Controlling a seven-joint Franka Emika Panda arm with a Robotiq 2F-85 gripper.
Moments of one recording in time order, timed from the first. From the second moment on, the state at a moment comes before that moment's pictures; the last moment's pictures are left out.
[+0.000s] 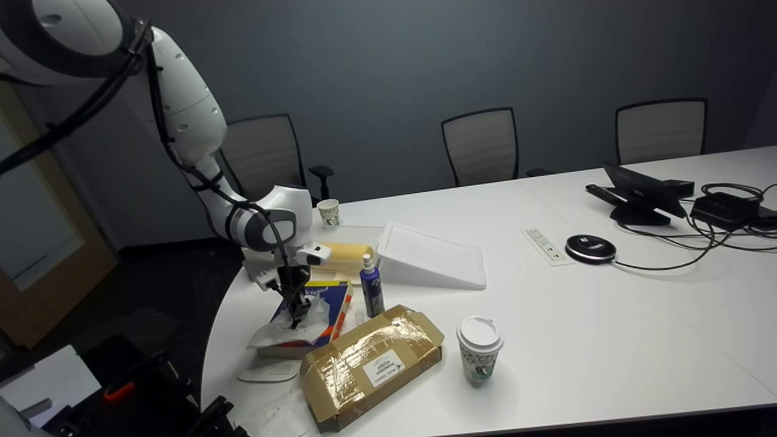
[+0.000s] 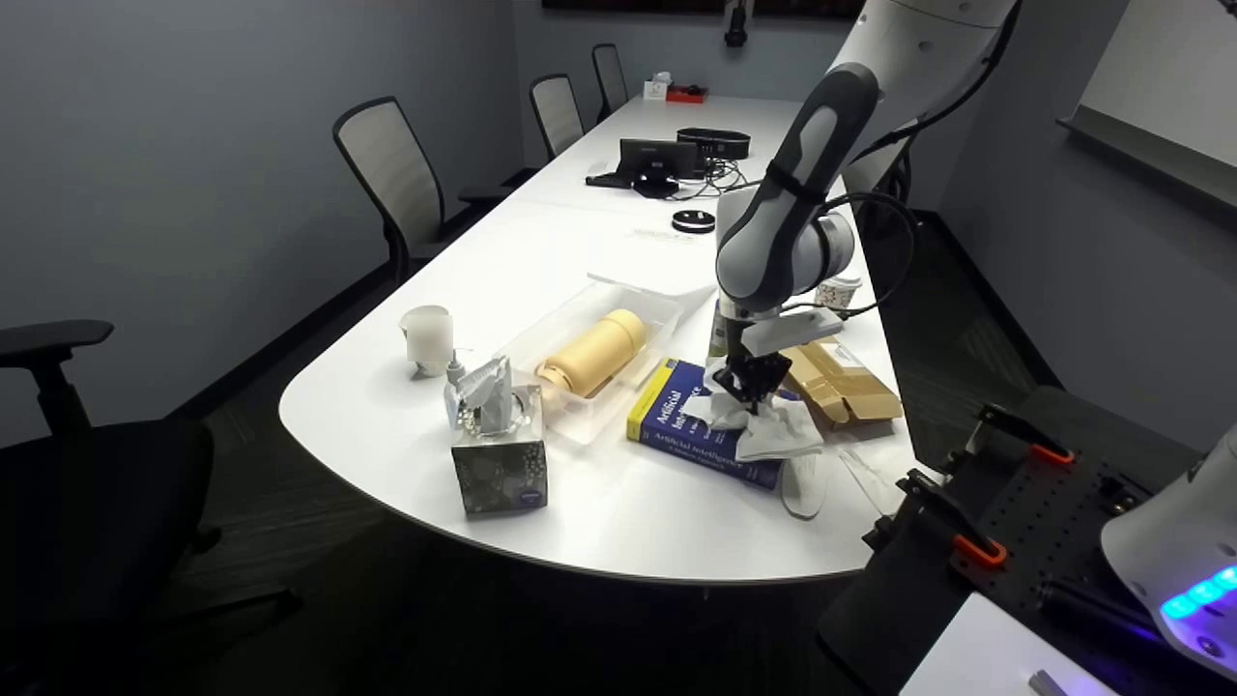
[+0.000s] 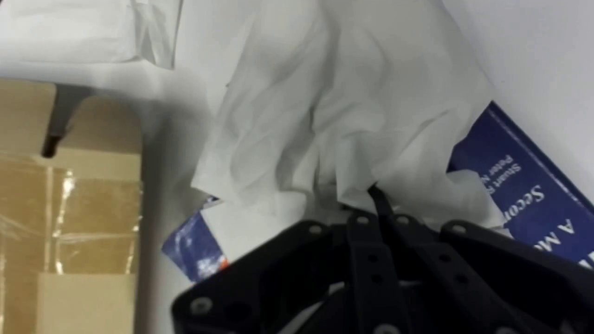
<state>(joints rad) 0.13 0.70 -0.08 -2.19 0.12 2.65 0.25</state>
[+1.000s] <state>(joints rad) 0.16 0.70 -0.10 -2.22 0.12 2.79 0.36</state>
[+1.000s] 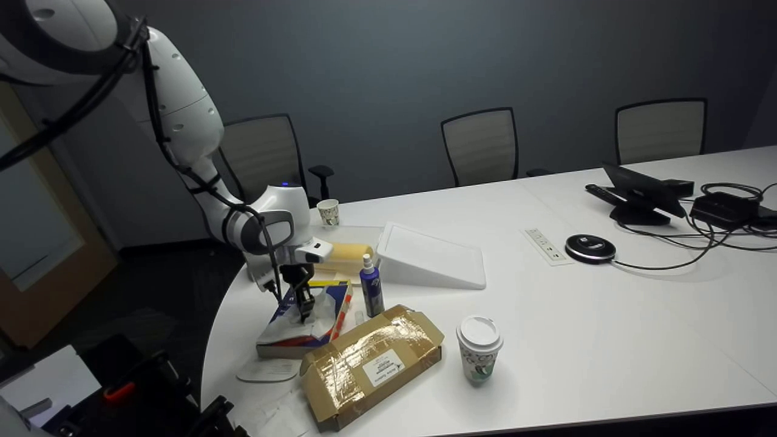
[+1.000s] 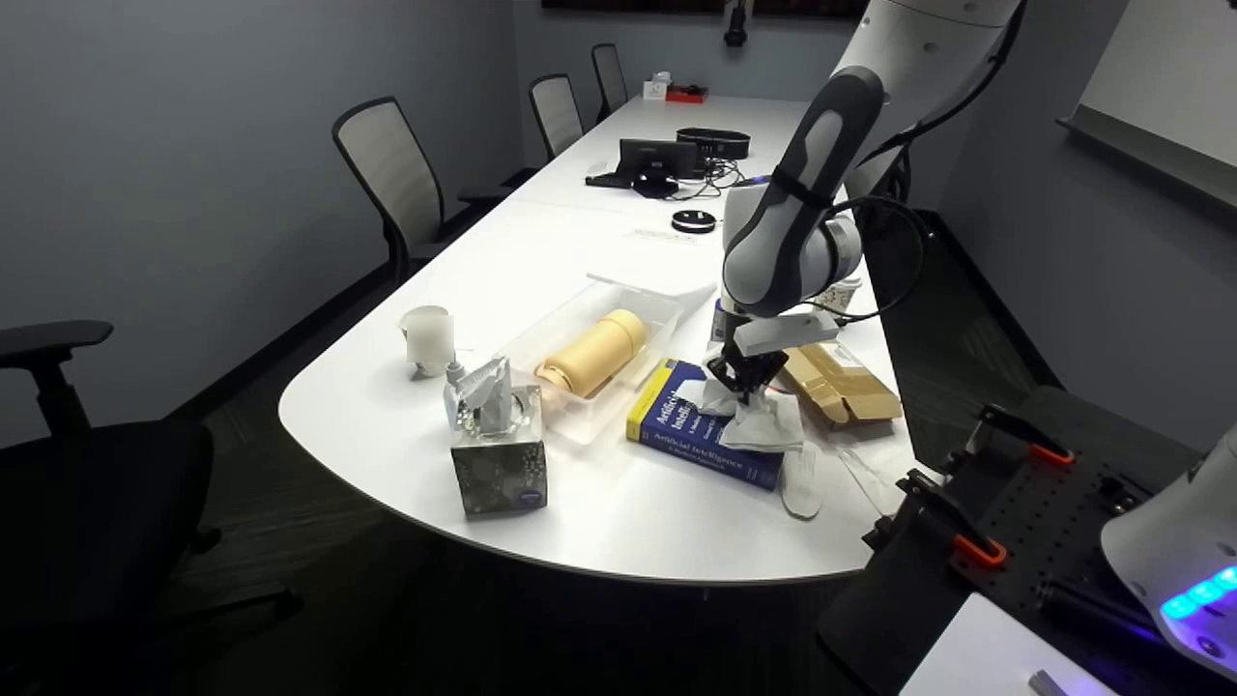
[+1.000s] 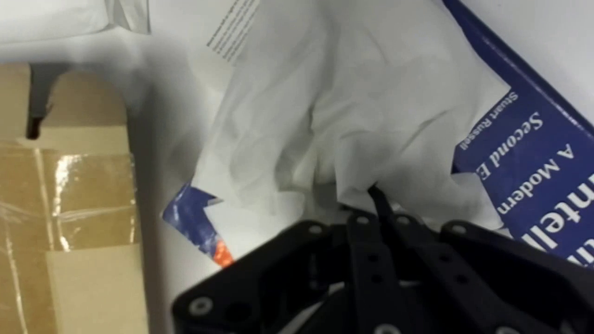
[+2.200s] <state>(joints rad) 0.17 0.68 -0.17 -2.26 0.11 2.63 0.45</state>
